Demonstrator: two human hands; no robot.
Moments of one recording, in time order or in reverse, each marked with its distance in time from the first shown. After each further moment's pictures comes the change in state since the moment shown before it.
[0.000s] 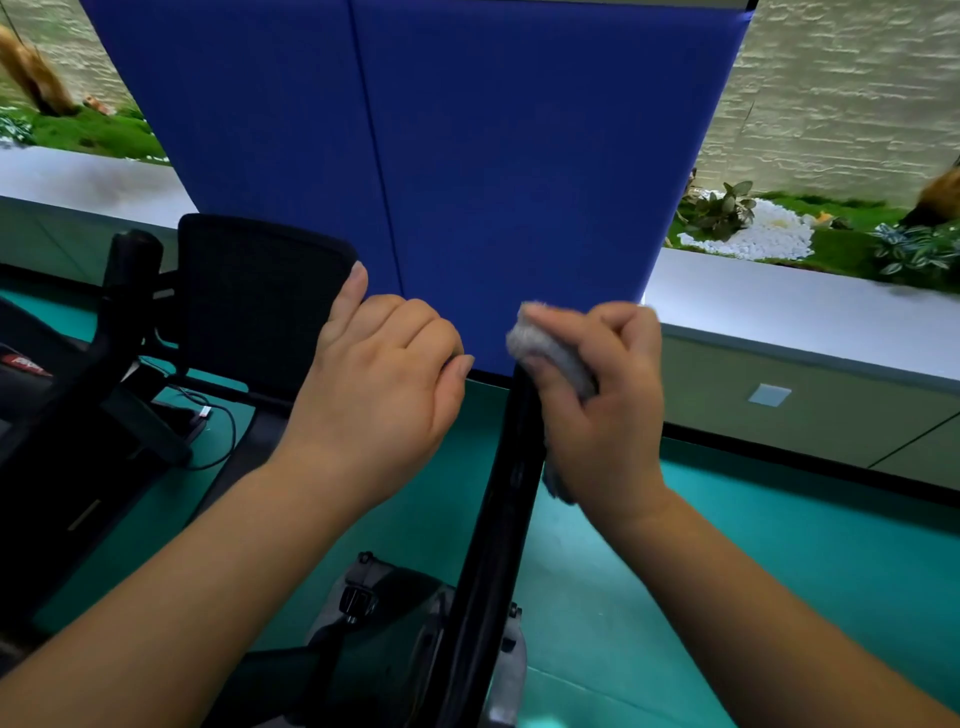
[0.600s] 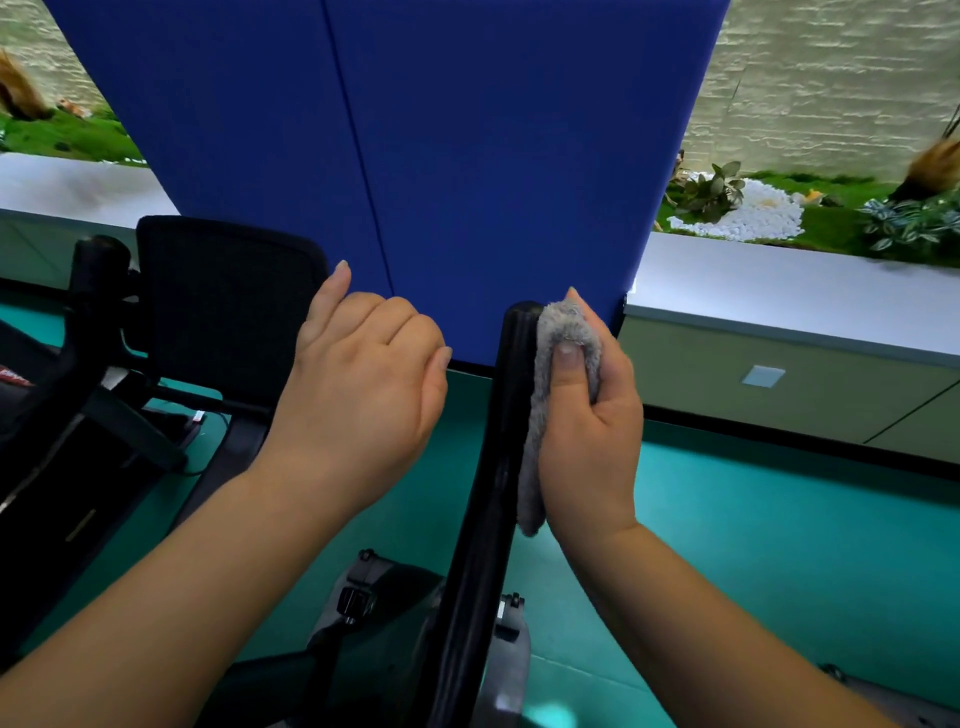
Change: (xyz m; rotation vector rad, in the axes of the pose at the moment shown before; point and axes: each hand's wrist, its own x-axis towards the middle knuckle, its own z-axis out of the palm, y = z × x) left_hand 0.004 0.002 0.006 0.051 0.027 0.020; right_hand -0.018 -0.007 0.010 0.356 0.155 0.570
